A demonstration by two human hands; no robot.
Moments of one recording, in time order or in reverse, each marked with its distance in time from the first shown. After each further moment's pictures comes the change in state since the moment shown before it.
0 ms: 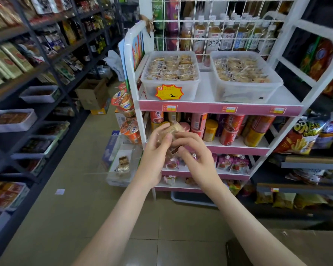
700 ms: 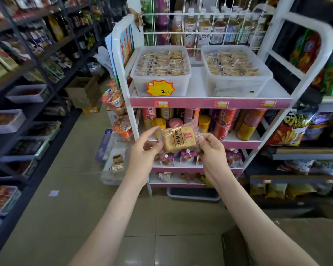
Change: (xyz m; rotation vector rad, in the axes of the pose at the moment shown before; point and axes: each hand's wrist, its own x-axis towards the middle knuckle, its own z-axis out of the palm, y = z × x) left_hand 0.003 -0.010 -0.010 0.308 0.123 0.053; right_hand 0.001 0.025 -0.032 0.300 0.329 0.589
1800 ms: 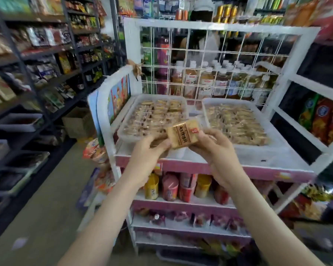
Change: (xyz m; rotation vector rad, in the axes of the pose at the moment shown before) left_hand 0.184 0.074 0.053 0.075 -0.032 0.136; right_hand 0.185 -0.100 0.014 0.190 -0.209 -0.123
